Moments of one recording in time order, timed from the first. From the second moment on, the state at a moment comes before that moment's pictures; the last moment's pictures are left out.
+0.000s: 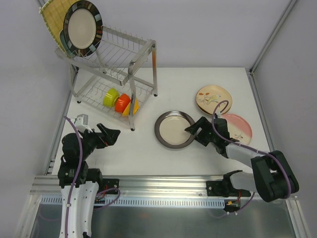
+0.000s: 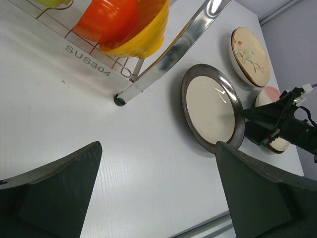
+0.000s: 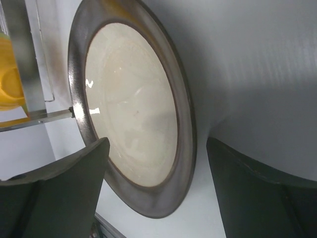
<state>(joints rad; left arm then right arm) 0.08 0.23 0.50 -0.58 0.44 -0.52 0.34 1.24 0.33 0.25 -0.23 0.96</state>
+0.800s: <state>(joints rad) 0.05 0.28 0.50 -0.57 0.62 -0.57 0.35 1.52 0.32 0.58 -0.30 1.05</state>
